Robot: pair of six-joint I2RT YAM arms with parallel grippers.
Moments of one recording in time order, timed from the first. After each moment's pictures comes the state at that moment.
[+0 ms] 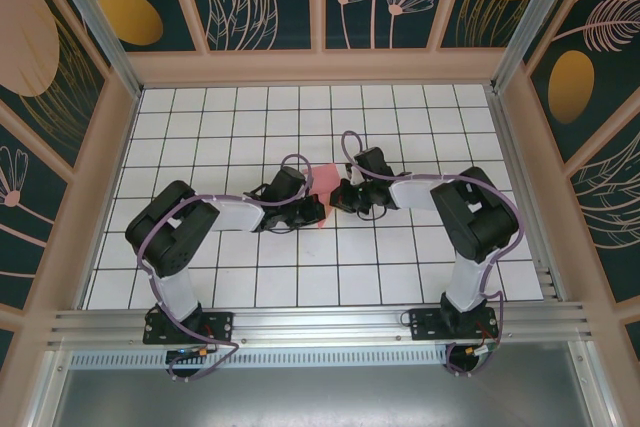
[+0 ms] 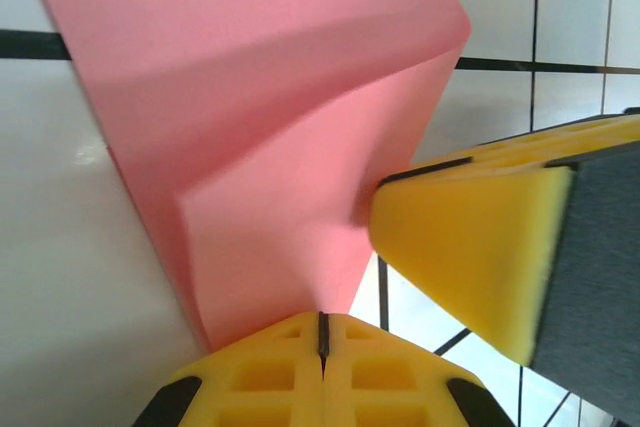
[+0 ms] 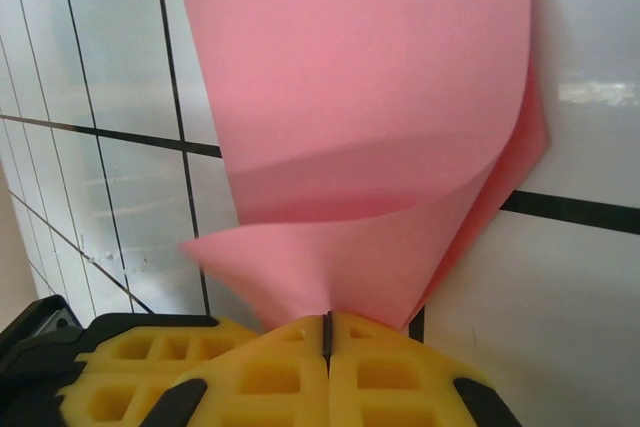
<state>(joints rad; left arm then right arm) -0.70 1.81 0.80 0.16 0.34 -0.89 0.56 1.82 0.89 -0.01 -0.52 0.77</state>
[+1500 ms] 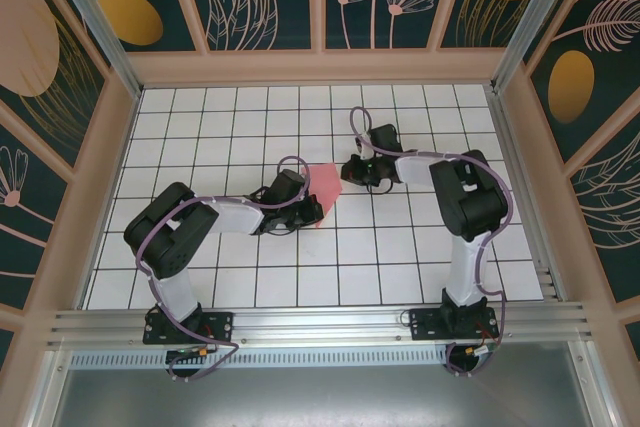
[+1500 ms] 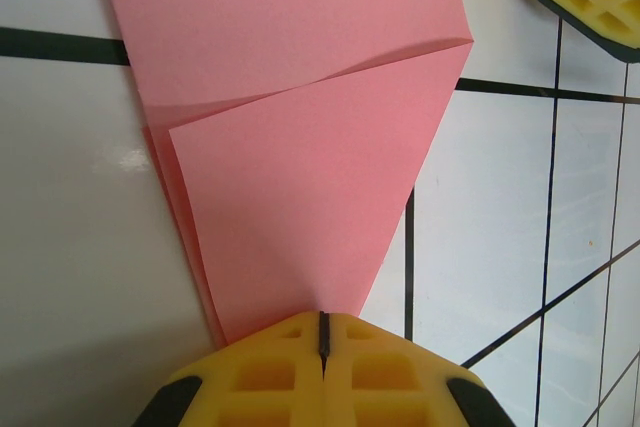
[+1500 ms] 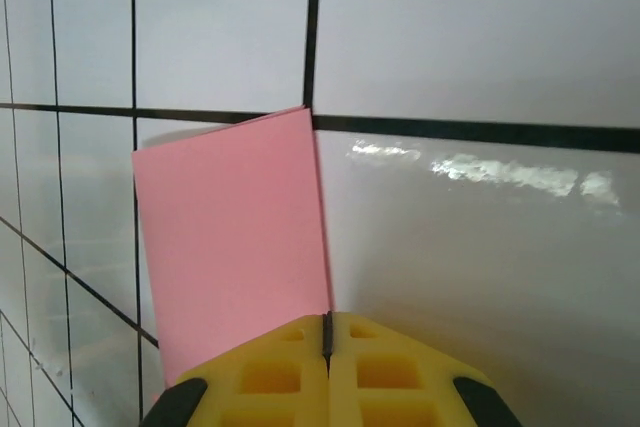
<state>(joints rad) -0.71 1.80 0.78 0.18 0.27 -0.93 0.41 1.97 1.10 -0.06 -0.51 0.55</state>
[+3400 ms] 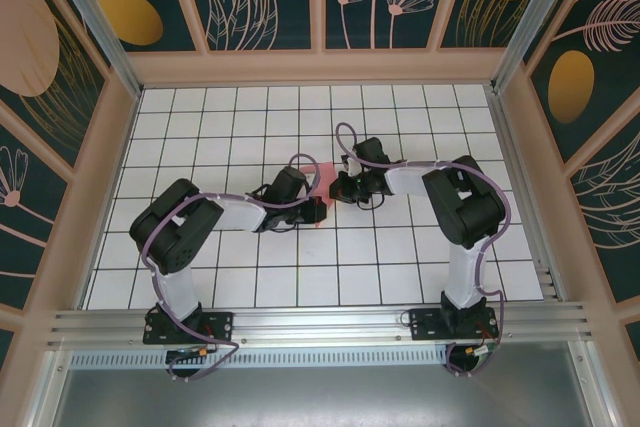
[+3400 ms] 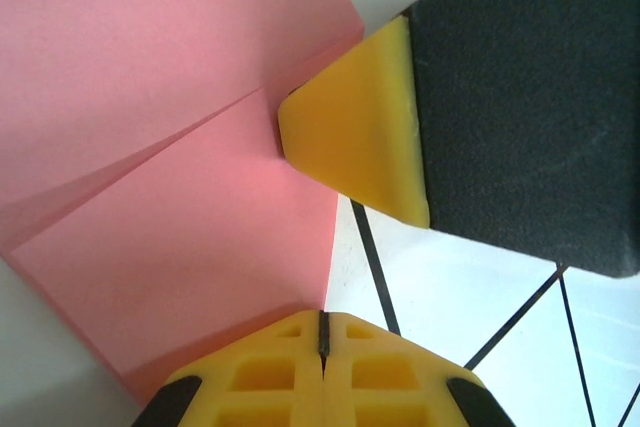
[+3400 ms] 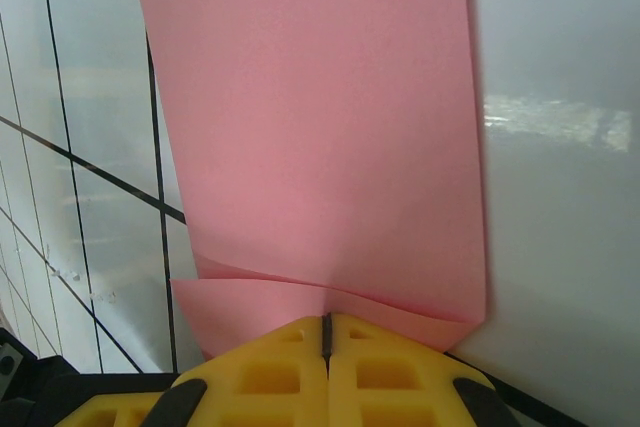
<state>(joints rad) -0.71 1.84 0.80 0.22 0.33 -0.66 0.51 1.95 1.04 -0.10 -0.55 0.60</state>
